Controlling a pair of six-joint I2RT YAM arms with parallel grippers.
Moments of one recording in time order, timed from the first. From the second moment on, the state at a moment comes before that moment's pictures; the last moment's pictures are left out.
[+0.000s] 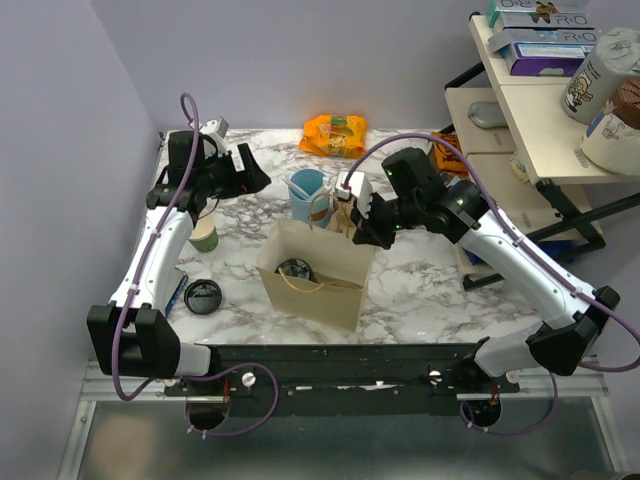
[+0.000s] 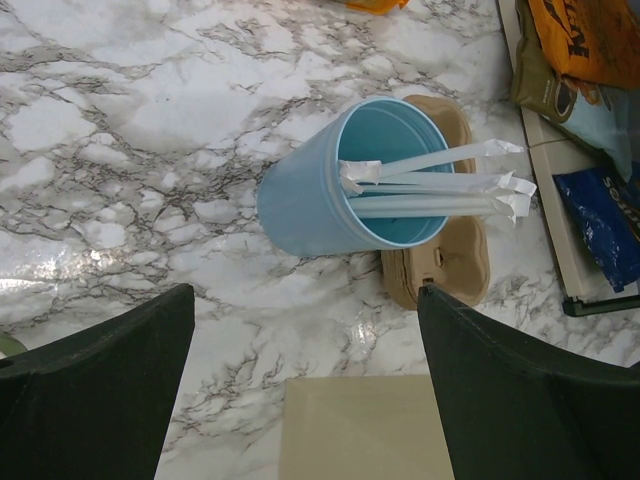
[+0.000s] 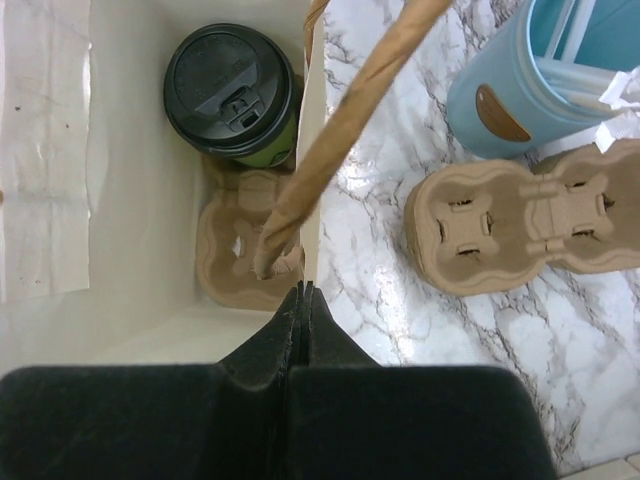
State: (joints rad) left arm -0.07 1.36 1.27 -0.45 0.41 -0.33; right arm 0.74 1.42 1.55 -0.93 -0.41 -0.44
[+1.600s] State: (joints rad) left arm -0.25 1.70 1.55 -0.51 0.30 -0.33; right arm 0.63 1.27 1.47 -0.99 -0.25 -0.42
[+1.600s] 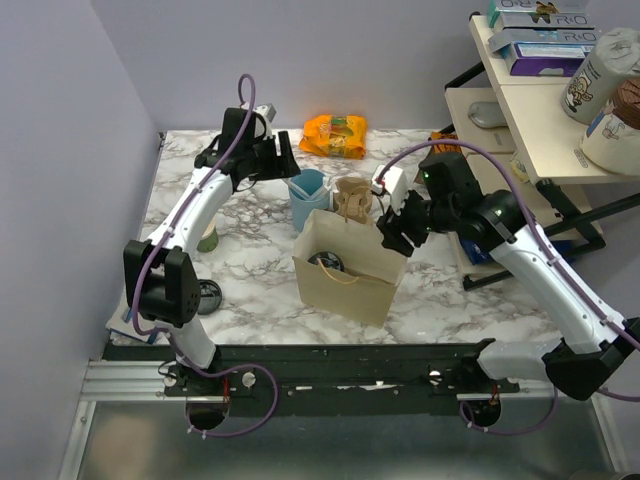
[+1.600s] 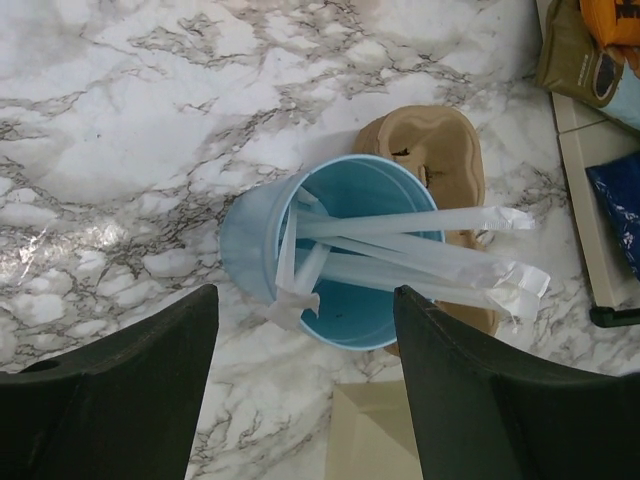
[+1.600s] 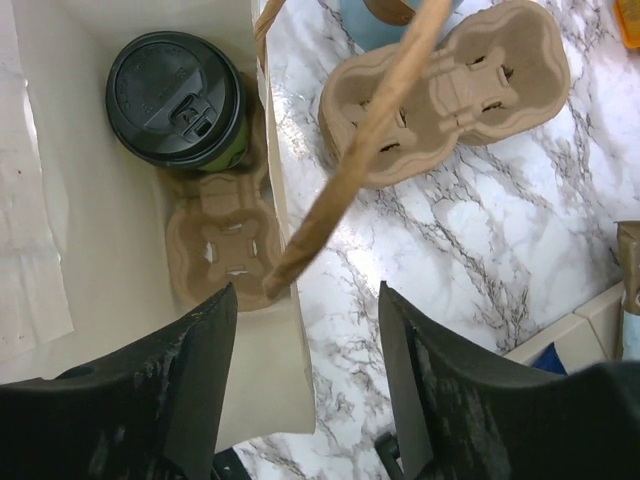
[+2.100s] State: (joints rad) left arm -0.28 1.76 1.63 -0.58 0.20 -0.27; right arm 0.63 1.12 1.46 -0.85 -0.18 -0.36
